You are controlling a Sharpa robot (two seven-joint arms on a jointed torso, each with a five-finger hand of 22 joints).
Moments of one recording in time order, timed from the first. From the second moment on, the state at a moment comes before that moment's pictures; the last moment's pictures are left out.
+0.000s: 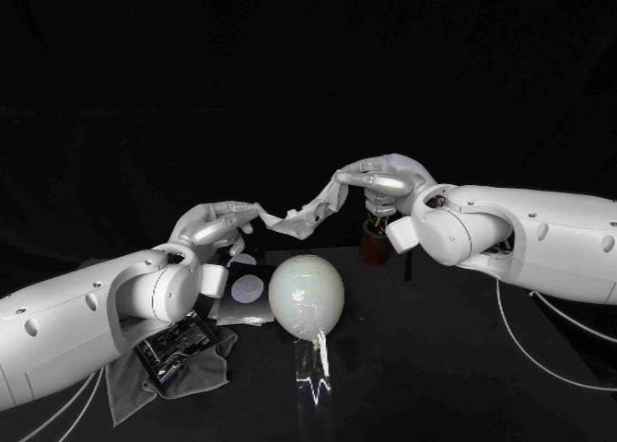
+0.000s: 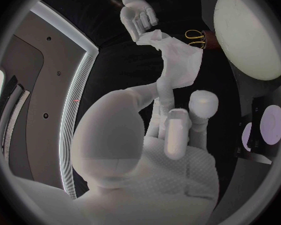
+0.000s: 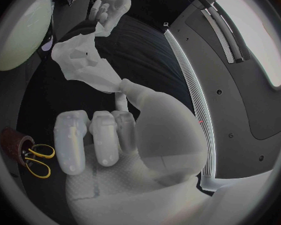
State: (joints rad) left arm 1.24 -0.69 -0.04 1.40 -0.05 -0.38 0.30; left_hand 1.30 -0.15 0.76 0.01 0.05 0.96 0.09 0.49 0.33 1.25 0.01 0.74 0.49 1.47 -0.05 1.53 1.31 0.14 1.23 0.04 1.25 0.88; right arm 1.46 -0.93 -0.14 1.61 -0.15 -0.46 0.18; right_hand 1.27 -0.03 0.54 -0.03 0.05 1.02 0.07 0.39 0.52 1.46 0.00 1.56 1.31 1.46 -0.05 1.57 1.31 0.01 1.46 0.05 1.56 1.31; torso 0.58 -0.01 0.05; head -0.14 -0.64
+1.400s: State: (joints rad) left arm 1.24 -0.67 -0.04 1.36 -0.07 -0.41 0.26; left_hand 1.29 -0.20 0.60 0.04 0.05 0.78 0.19 0.30 0.38 1.02 0.10 0.72 0.47 1.40 0.02 1.41 1.12 0.17 1.03 0.12 1.06 0.57; right arm 1.48 -0.87 -0.14 1.59 -0.13 -0.59 0.19; right_hand 1.27 -0.03 0.54 -0.03 0.05 1.03 0.07 0.39 0.52 1.46 0.00 1.57 1.31 1.46 -0.05 1.57 1.31 0.01 1.46 0.05 1.57 1.31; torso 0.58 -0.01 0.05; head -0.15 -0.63
